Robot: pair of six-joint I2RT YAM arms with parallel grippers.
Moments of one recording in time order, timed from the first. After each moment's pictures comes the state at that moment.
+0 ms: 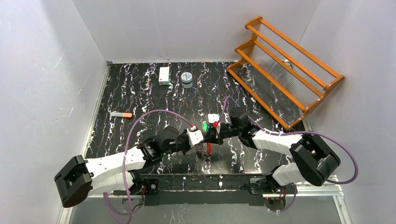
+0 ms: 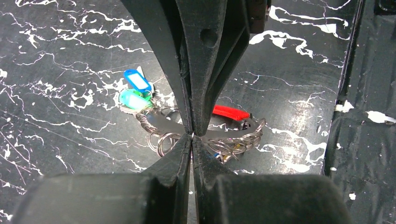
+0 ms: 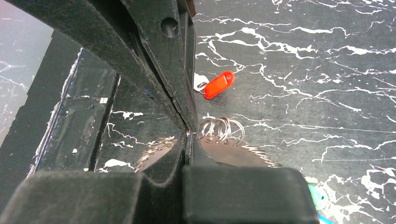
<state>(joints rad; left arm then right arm) -0.98 1.04 0.44 0.18 0.16 0.30 0.74 1.38 0.54 0.43 -0.91 -0.31</state>
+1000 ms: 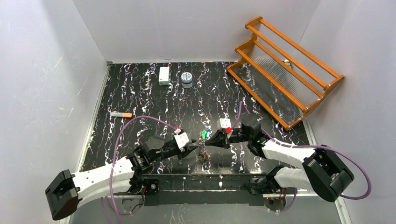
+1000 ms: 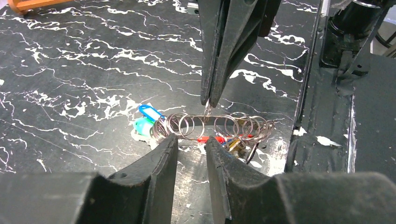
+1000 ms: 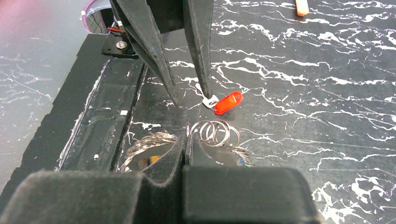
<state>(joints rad) -0.99 0.78 0.27 0.32 0.18 0.13 0.72 1.19 0.38 0.61 -0.96 -0.21</state>
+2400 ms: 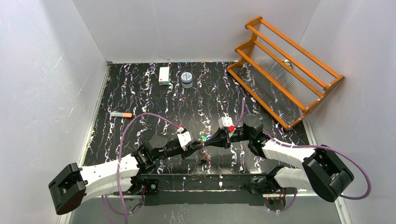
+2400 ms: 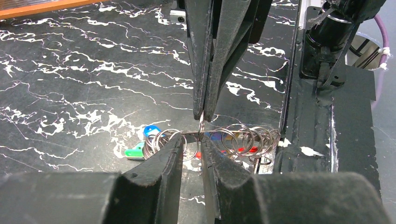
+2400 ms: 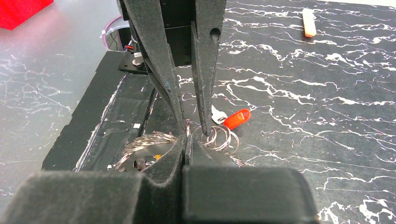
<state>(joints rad) -0.99 0.90 0.27 0.46 0.25 0.08 0.71 1.19 0.38 0.73 -1.03 -0.11</state>
